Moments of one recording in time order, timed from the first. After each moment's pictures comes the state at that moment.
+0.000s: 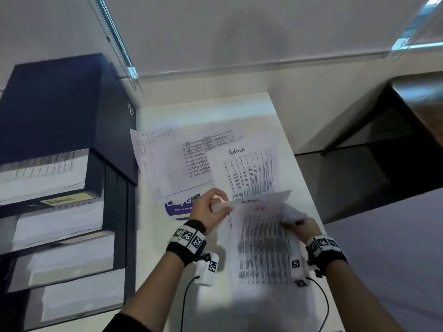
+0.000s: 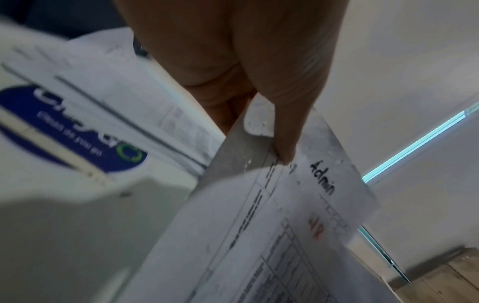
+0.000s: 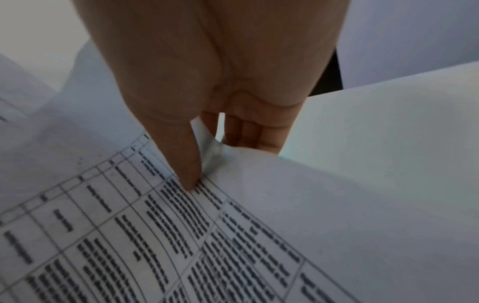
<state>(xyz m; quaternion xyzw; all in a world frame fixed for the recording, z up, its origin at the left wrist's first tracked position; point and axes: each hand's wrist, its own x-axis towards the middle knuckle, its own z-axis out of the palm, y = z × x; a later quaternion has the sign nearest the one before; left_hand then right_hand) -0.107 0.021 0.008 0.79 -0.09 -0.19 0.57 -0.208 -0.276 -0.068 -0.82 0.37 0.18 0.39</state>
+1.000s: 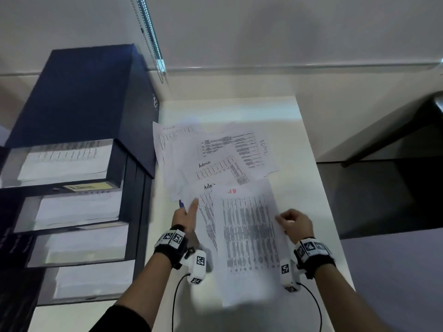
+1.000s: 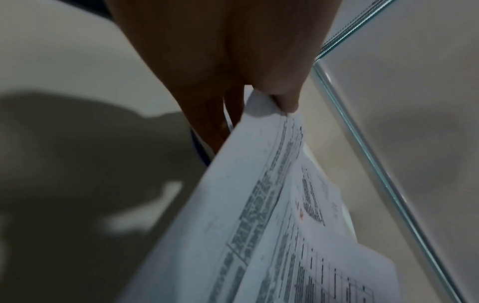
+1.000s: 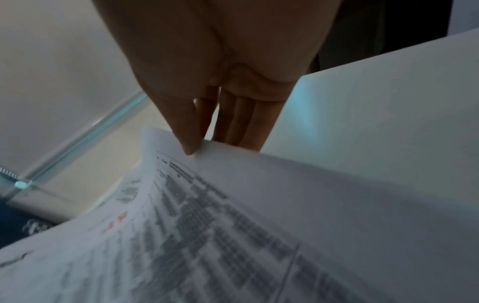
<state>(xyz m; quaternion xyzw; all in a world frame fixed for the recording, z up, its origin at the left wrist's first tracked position) -0.089 0.094 -0.035 0.80 0.27 -0.25 0.47 -0.158 -0.227 -0.074 -0.83 0.31 0.09 0.46</state>
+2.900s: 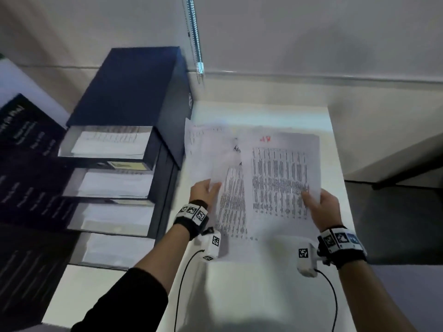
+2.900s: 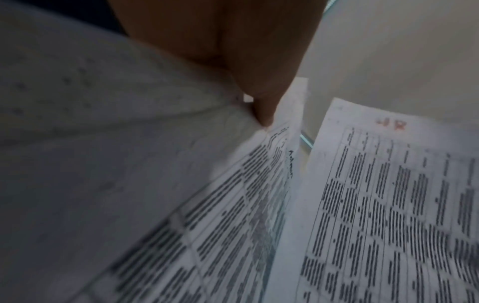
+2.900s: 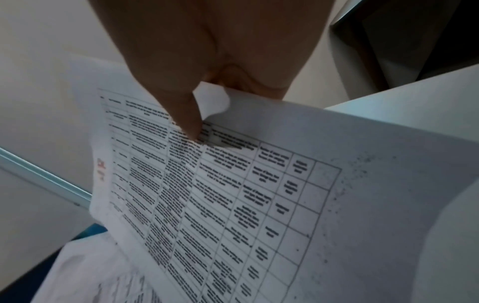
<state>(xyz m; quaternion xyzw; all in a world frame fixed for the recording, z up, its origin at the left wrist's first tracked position) -0.072 0.092 0.011 0.89 0.16 -0.08 0.42 -0.116 -0.215 0.015 -0.85 0.19 -0.02 0.48</state>
